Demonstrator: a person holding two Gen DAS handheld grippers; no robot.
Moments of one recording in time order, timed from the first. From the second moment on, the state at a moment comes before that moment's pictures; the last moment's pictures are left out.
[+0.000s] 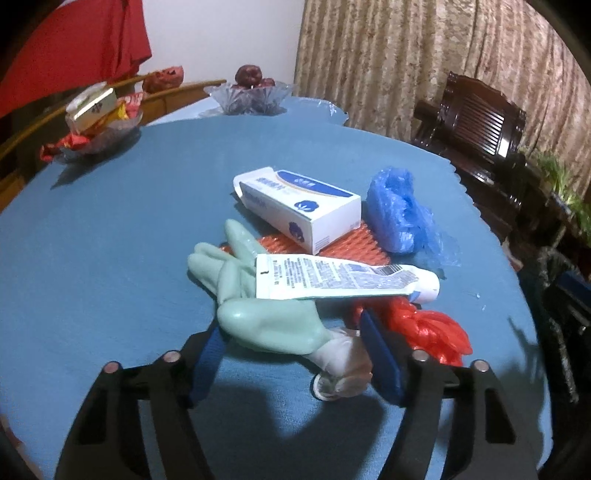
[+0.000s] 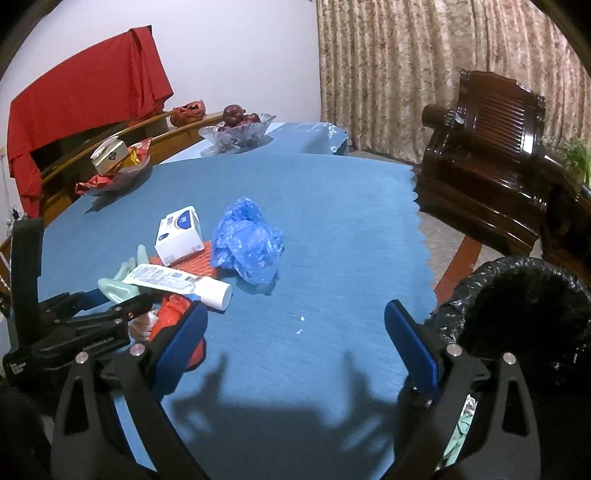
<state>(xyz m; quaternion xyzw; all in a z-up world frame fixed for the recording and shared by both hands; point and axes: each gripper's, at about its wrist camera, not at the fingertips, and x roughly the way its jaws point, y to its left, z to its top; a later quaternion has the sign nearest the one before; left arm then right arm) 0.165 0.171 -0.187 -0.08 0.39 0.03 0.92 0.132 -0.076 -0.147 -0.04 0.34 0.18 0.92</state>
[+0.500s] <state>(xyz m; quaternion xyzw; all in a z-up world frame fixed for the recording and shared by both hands) 0.153 0.195 -0.182 -0.10 0.40 0.01 0.91 0.125 -0.039 -0.160 -0.06 0.35 0.22 0.91</state>
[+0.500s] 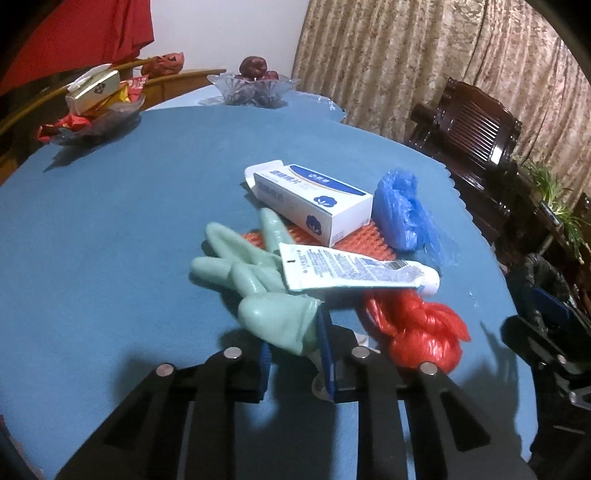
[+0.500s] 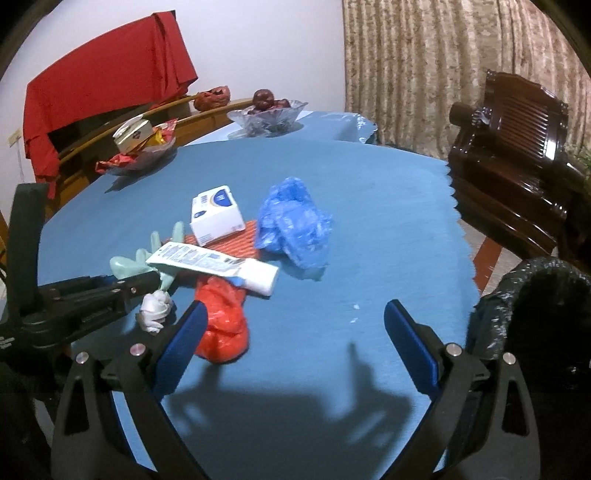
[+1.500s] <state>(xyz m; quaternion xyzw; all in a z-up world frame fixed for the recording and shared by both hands) 0.109 0.213 -0.166 -0.07 0.39 0.02 0.92 0.126 0.031 -0.198 -0.07 0.41 0.27 0.87</state>
